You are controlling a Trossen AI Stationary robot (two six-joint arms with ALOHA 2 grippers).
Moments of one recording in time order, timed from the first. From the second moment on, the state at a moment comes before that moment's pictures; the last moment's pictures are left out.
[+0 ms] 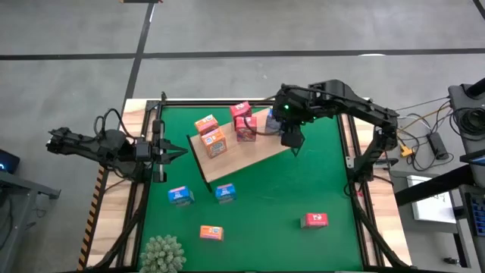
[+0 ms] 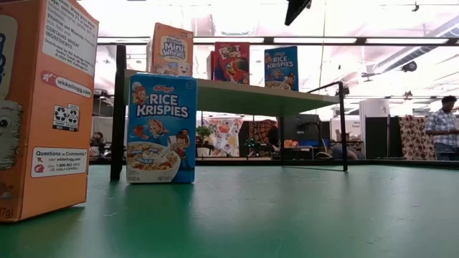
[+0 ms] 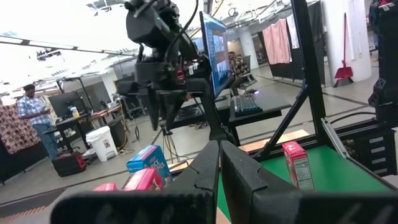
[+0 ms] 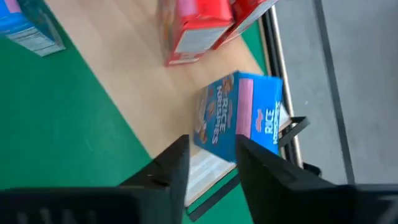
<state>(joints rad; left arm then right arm) -0.26 0.53 0.61 0.06 -0.26 0.32 -0.15 1.70 2.13 -1.54 0.19 -0.09</state>
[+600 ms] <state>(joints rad) -0.26 0.55 0.61 0.06 -0.26 0.28 -0.12 1.31 1.40 -1.06 0.33 -0.03</state>
